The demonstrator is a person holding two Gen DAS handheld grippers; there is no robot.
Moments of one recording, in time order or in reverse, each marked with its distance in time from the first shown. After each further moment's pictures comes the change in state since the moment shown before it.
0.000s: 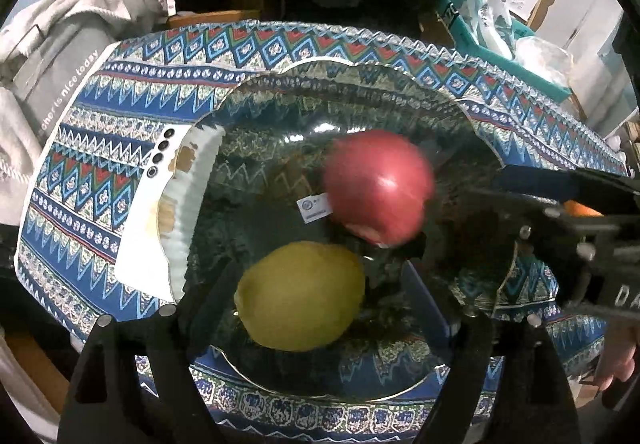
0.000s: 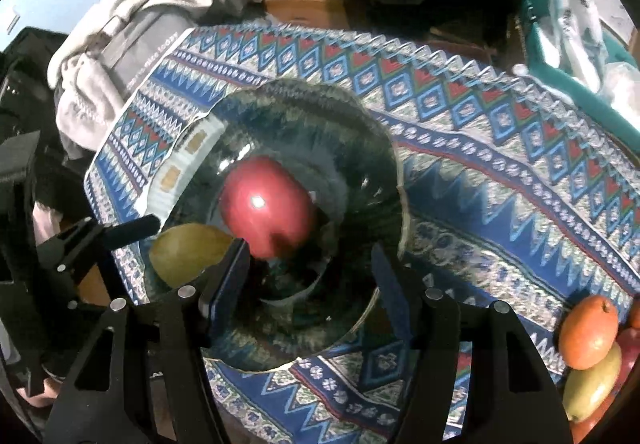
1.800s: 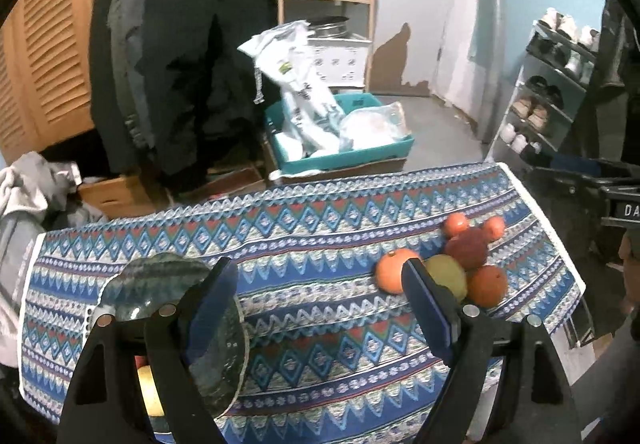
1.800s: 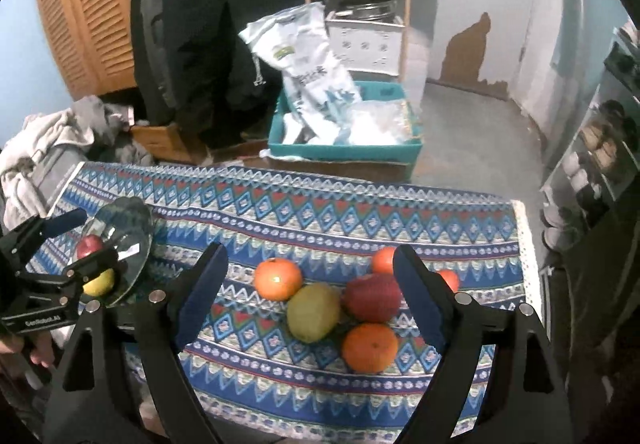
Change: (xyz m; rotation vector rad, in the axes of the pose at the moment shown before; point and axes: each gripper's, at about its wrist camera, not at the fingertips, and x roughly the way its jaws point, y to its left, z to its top) left arm -0.132 -0.180 0.017 0.339 -0.379 -0.243; right arm -0.267 -0.141 -0.110 0.219 -0.377 -0.424
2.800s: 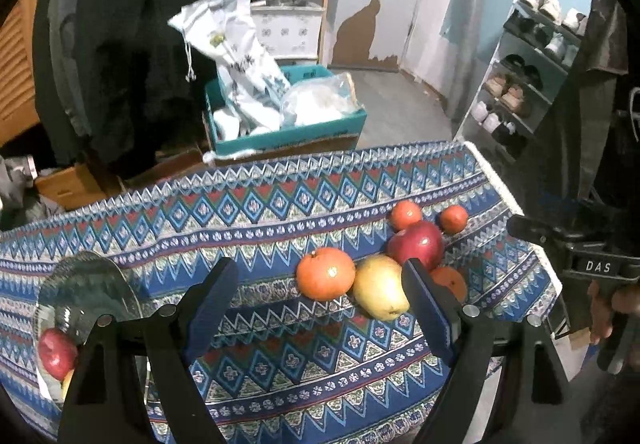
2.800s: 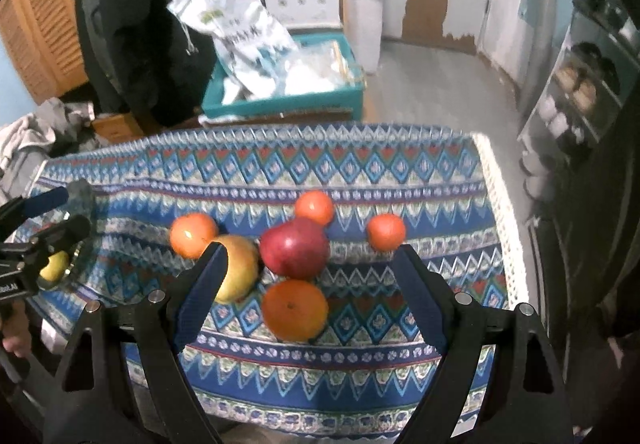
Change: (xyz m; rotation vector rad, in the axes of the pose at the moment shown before) left arm 0.061 -0.067 0.006 0.009 0.113 -0.100; right arm 0.034 -0.087 -0.054 0.113 0.111 -0.062
